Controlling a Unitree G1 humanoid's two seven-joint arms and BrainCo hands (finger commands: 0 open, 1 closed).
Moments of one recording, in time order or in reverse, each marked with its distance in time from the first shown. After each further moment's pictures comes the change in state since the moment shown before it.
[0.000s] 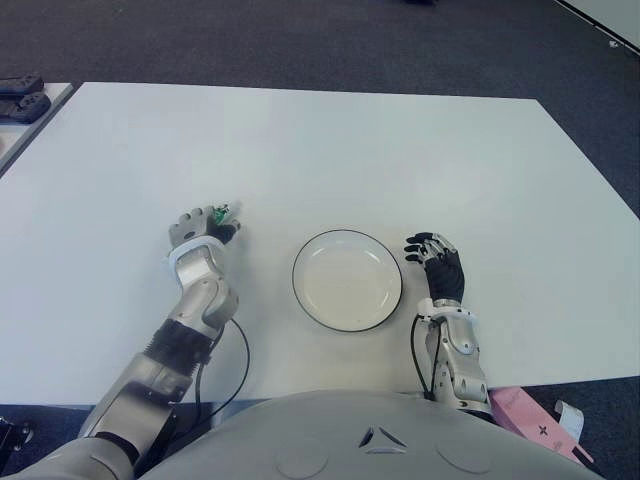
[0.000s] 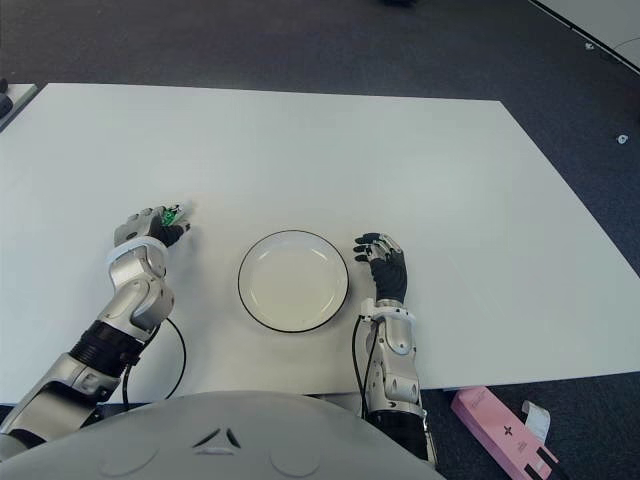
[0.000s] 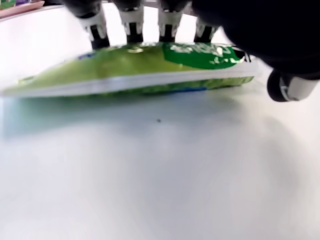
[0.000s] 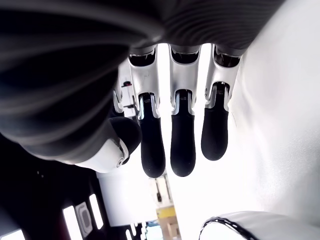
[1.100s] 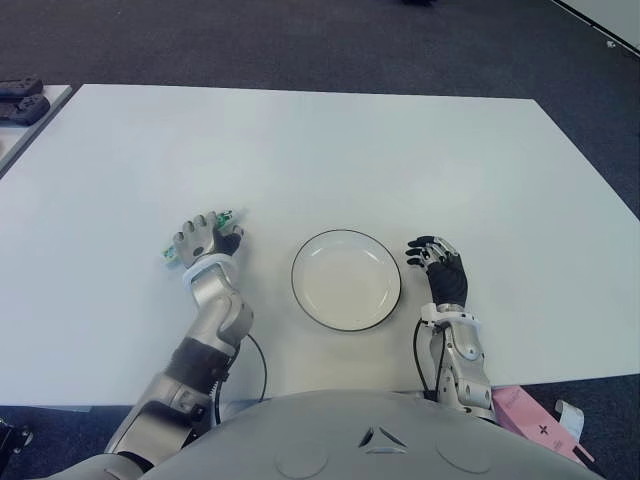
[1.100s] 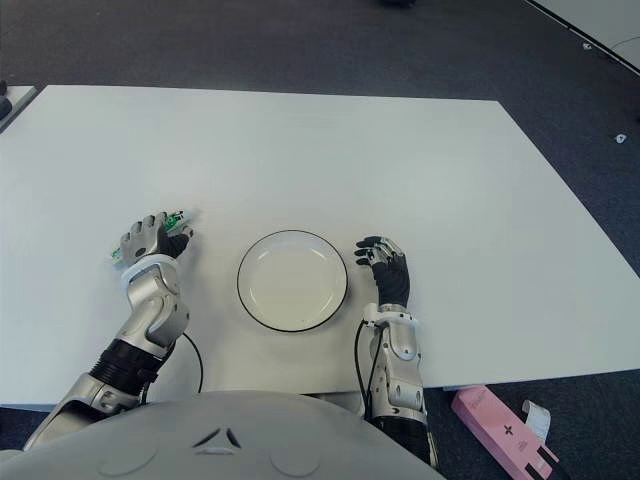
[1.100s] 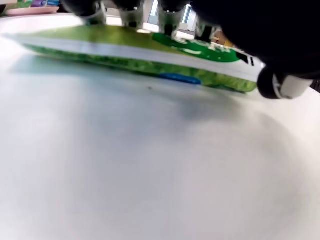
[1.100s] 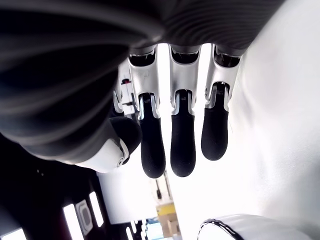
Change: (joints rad) left arm 0.091 -0.118 0.030 0.022 -0.011 -0.009 0.239; right arm 0.028 -0.006 -0.017 -0.023 0.000 0.002 0.039
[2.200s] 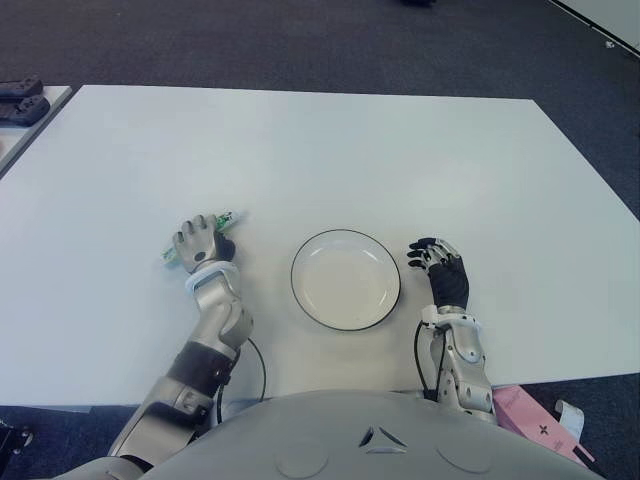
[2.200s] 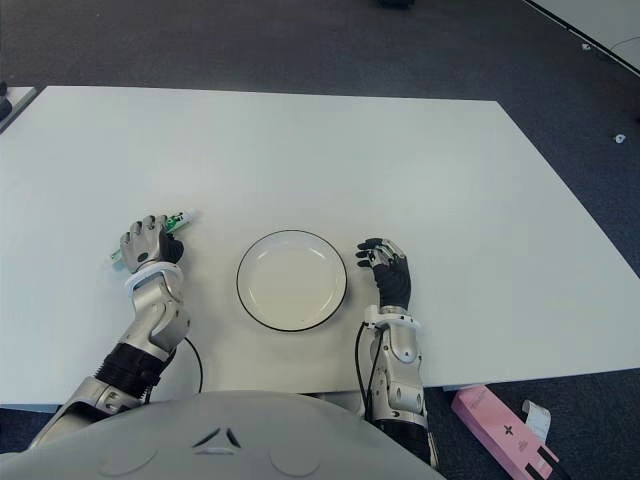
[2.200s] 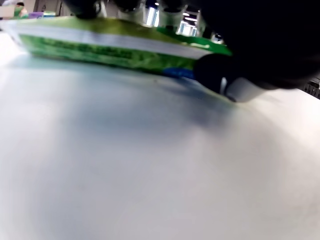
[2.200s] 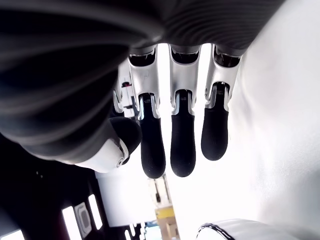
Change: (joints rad) left arm -0.003 0.005 0.031 0.106 -0.021 -0.094 0.187; right arm 0.011 0.010 0.000 -0.016 -0.017 0.008 -0.013
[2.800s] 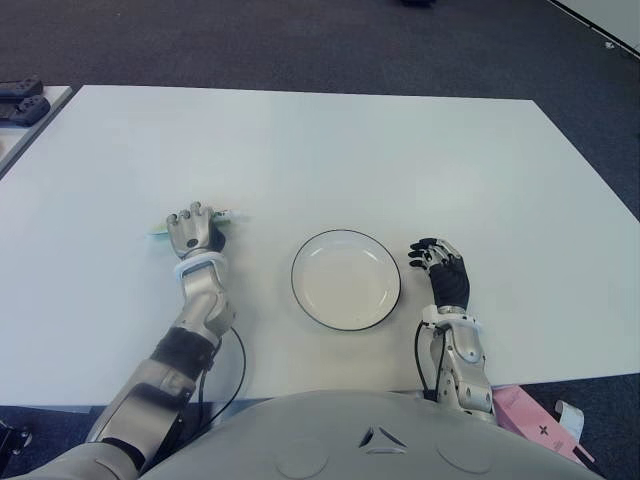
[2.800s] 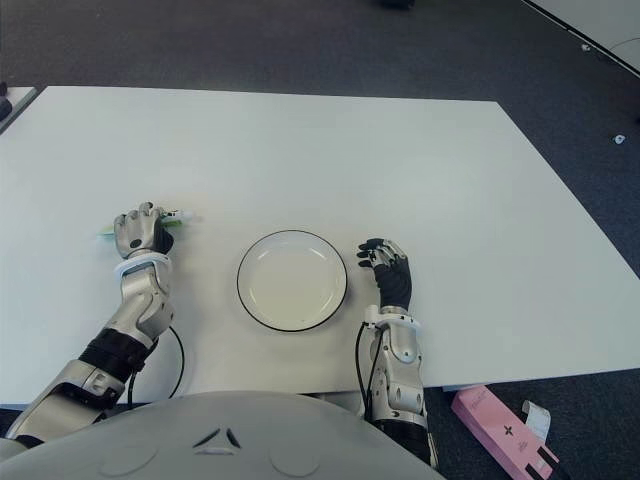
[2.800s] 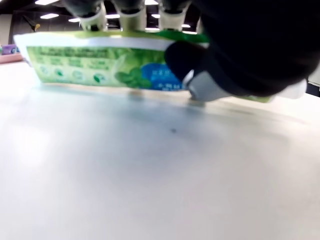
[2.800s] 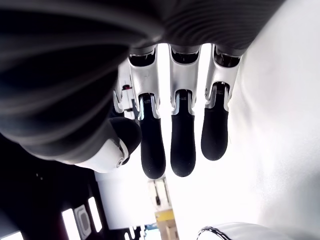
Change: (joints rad) left arm -0.078 0.099 -0.014 0.131 0.000 -0.138 0.034; right arm -0.003 0.000 0.000 0.000 -0.002 0.000 -0.015
